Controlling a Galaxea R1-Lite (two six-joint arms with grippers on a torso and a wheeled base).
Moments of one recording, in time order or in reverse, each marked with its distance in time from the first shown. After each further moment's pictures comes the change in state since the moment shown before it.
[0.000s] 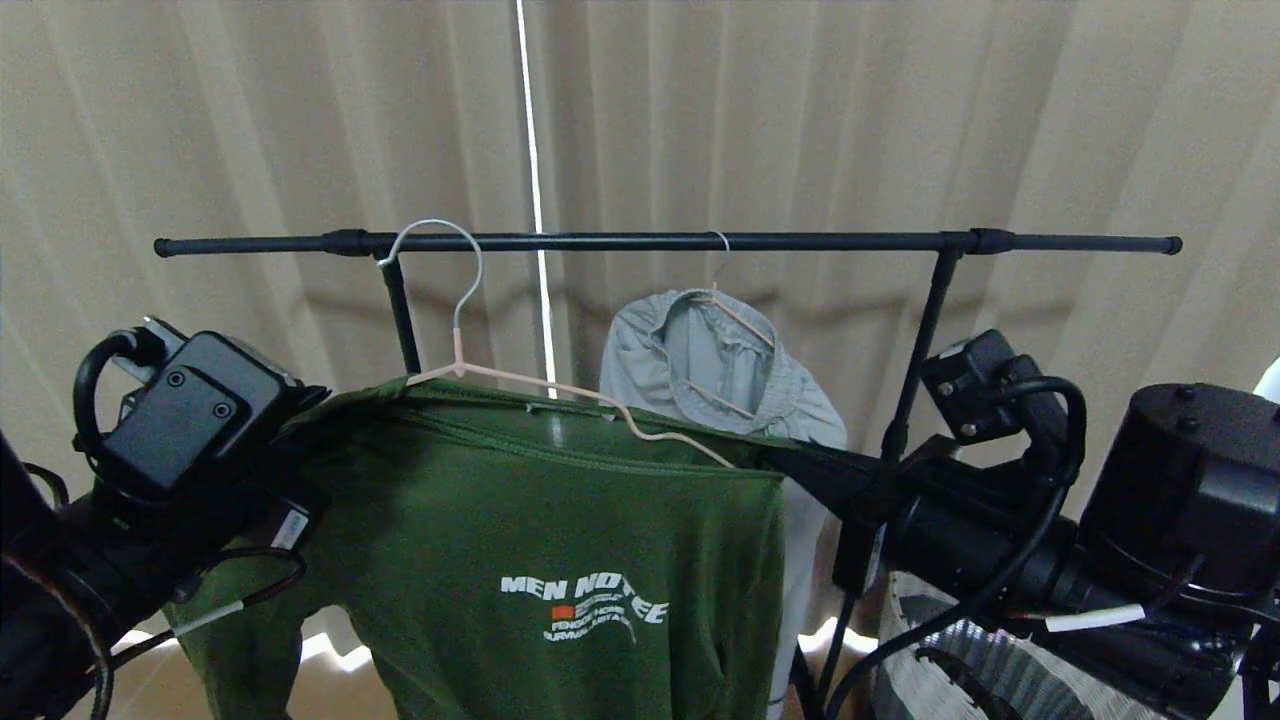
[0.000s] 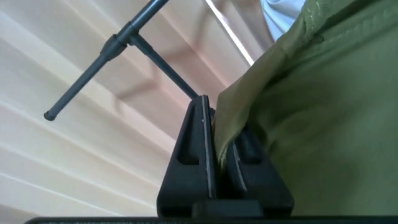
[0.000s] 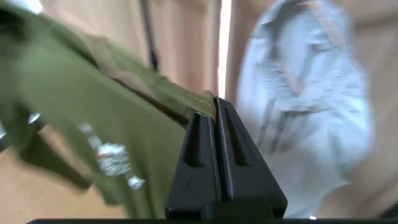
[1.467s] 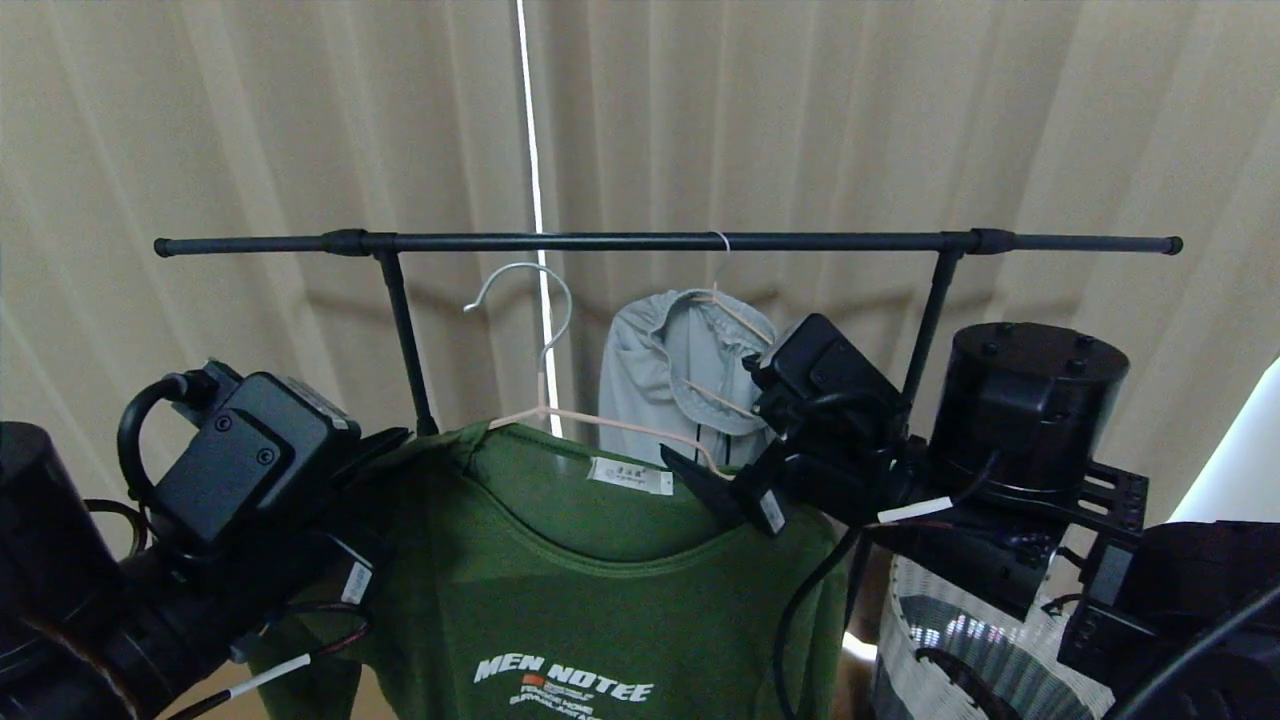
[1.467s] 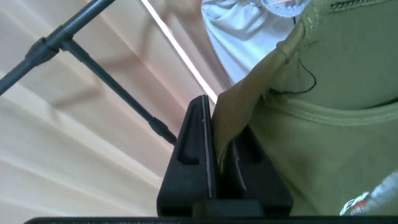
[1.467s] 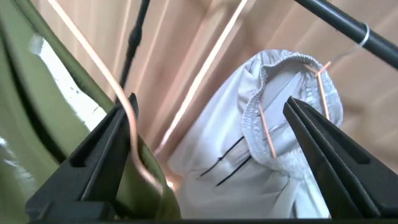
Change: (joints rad) left arm -0.188 0.031 0.040 -0.027 0.000 -0.168; right arm -0.018 0.184 -0.245 0.061 0.007 -0.498
